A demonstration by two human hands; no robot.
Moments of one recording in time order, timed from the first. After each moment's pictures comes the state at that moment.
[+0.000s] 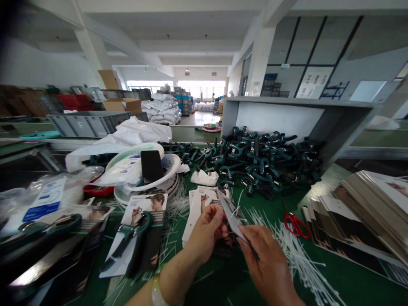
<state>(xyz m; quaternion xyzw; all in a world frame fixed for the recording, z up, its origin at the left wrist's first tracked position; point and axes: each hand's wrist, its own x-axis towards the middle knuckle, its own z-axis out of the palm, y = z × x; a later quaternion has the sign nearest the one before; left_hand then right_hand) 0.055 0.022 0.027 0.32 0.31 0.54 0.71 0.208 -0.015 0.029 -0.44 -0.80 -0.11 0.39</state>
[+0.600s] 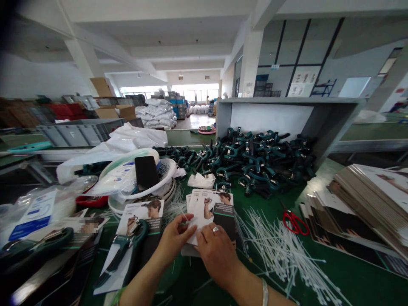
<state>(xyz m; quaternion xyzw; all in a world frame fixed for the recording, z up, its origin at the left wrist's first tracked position) -0.031 0.033 -0.018 0.49 0.56 0.47 0.47 0.123 0.006 0.002 -0.41 -0.89 -0.08 0.19</state>
